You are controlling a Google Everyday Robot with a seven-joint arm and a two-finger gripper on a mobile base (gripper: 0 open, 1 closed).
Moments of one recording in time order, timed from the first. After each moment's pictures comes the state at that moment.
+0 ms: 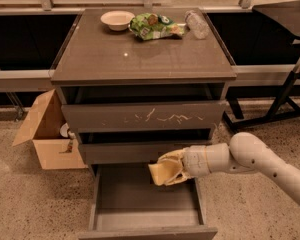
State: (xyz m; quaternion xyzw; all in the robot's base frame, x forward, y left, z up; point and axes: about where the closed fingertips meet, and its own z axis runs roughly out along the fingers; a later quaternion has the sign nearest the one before) arm 0.512 -0.063 0.602 -0.77 0.38 0.15 0.50
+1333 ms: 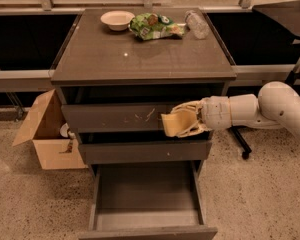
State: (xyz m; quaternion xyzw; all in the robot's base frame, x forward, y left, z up) arm 0.581 -0.100 0.757 -0.75 0.35 0.11 0.56
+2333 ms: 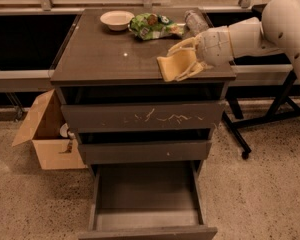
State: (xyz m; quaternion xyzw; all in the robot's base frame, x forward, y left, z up) arm 0.662 -0.089 0.901 -0.78 0.33 0.07 0.52
